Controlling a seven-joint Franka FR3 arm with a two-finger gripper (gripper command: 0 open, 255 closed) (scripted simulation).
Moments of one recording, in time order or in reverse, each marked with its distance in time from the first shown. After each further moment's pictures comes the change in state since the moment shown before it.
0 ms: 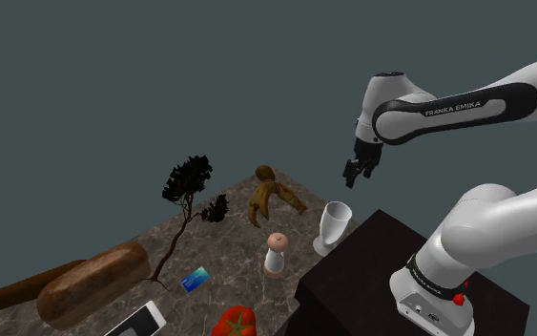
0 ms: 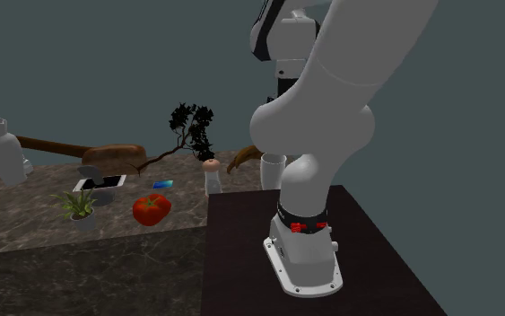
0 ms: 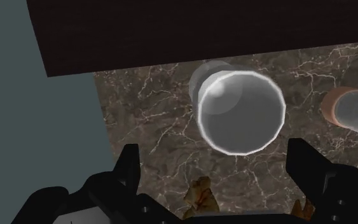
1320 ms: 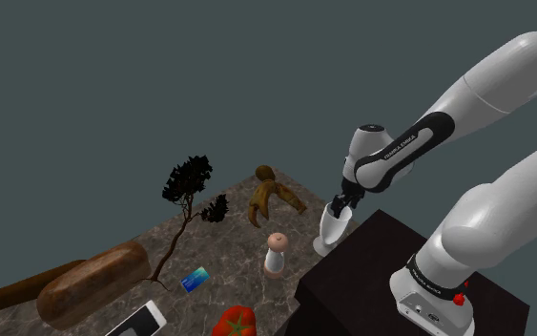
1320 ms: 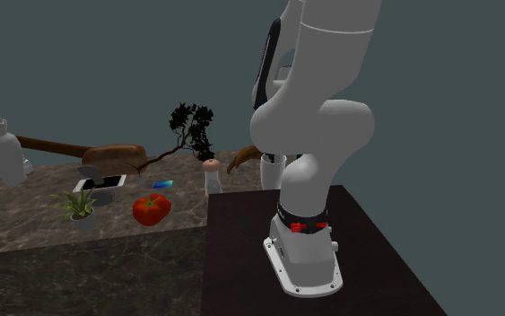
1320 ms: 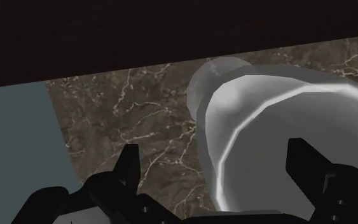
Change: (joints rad) arm 0.014 0.430 -0.053 -0.156 0.017 0.608 -0.009
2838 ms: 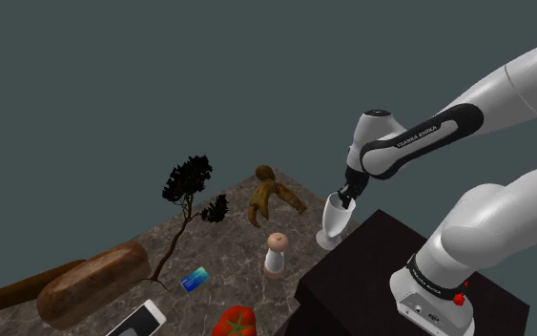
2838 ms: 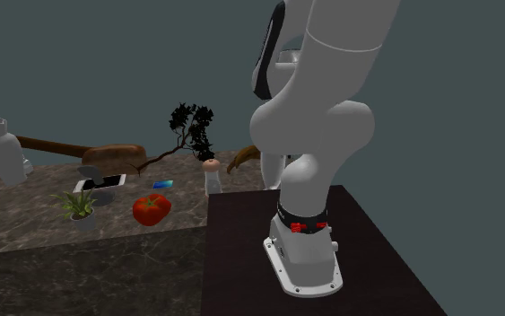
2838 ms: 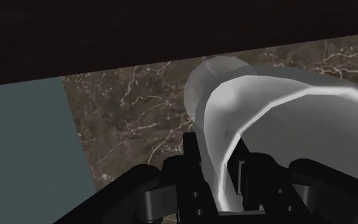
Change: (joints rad) arm -0.011 -0.182 0.013 0.017 -0.011 -0.199 0.011
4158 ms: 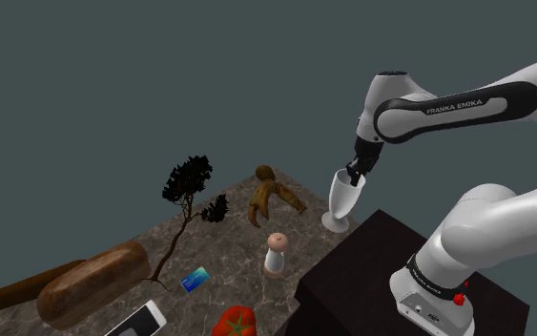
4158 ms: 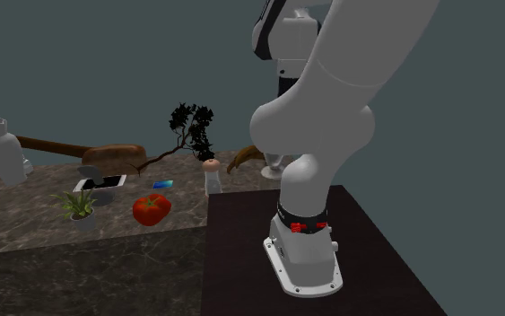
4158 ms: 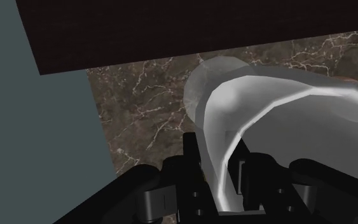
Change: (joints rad) arm -0.003 -0.255 0.023 0.136 0.011 -0.392 0.002
